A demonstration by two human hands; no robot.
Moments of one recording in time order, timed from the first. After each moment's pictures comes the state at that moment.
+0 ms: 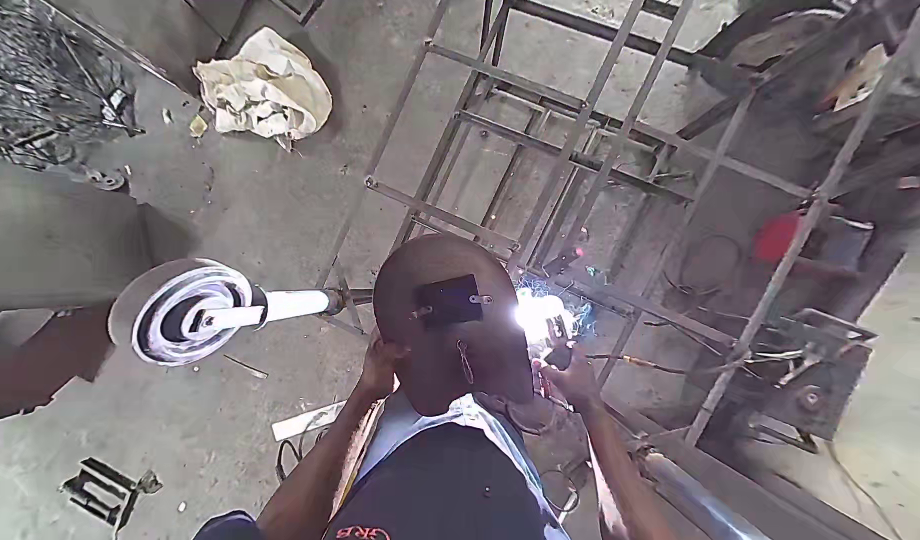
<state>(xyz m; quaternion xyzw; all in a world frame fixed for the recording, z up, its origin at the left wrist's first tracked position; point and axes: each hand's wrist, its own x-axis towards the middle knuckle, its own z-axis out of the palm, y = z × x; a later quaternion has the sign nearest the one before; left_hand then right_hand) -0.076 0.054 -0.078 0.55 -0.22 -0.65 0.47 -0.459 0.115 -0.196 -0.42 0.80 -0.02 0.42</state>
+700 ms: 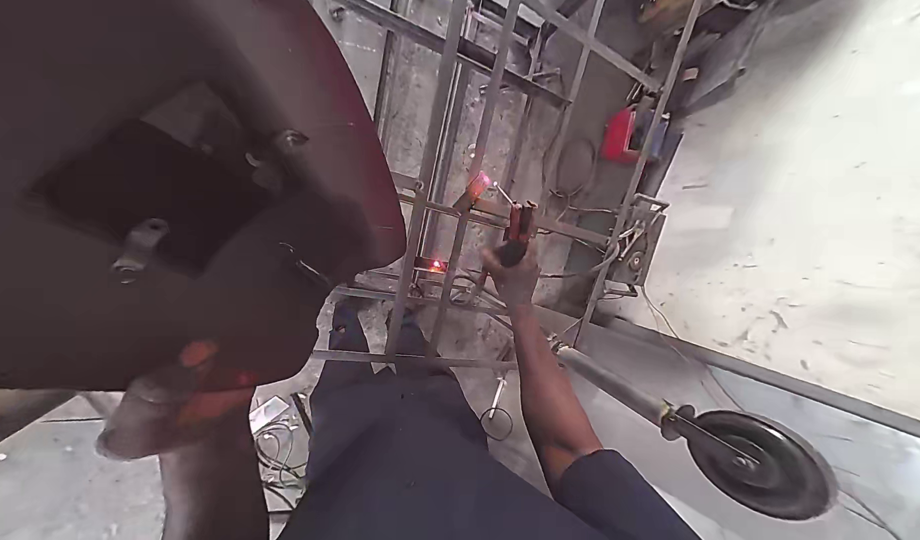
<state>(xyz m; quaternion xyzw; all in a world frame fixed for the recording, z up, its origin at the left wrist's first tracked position) -0.047 -0.030 -0.078 0.37 -0.34 -0.62 0.60 -0.471 0.038 -0.219 -0.33 0.91 -0.17 0.20</state>
